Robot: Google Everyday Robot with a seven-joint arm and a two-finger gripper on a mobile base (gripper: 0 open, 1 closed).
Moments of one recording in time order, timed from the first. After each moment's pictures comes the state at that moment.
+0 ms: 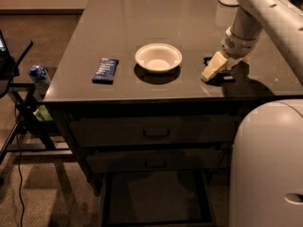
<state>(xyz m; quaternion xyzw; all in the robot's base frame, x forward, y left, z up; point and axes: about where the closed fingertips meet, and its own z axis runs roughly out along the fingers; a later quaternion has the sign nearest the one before) 0.679 -0.267 0.806 -0.26 0.96 0.02 0.07</state>
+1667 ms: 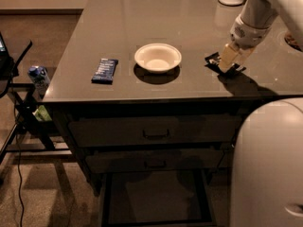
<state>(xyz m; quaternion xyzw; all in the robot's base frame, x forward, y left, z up) 0.668 -0.274 0.854 -0.25 0.96 0.01 0.10</state>
